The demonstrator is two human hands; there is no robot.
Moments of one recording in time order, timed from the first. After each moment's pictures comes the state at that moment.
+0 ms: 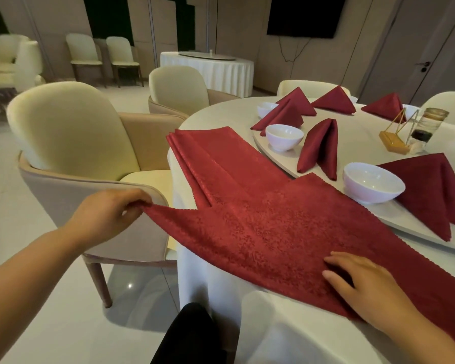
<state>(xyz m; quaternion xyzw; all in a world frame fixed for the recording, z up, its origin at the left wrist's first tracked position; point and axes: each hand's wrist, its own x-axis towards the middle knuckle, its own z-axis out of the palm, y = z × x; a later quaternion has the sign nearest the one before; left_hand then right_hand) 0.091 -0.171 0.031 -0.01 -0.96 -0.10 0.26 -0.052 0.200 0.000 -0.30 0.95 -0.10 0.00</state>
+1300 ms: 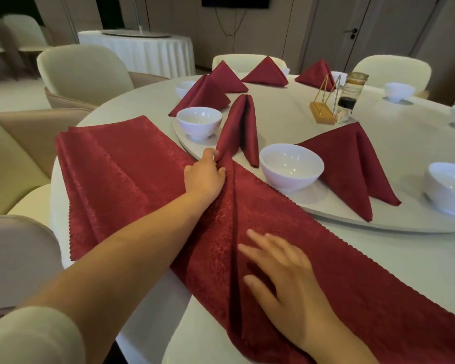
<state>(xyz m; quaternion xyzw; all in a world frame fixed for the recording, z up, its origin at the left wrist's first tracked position) -0.212 0.025 -0.002 0.17 -0.92 -0.28 0.22 -0.099 0.215 -0.035 -0.36 0.89 -0.22 -0.17</state>
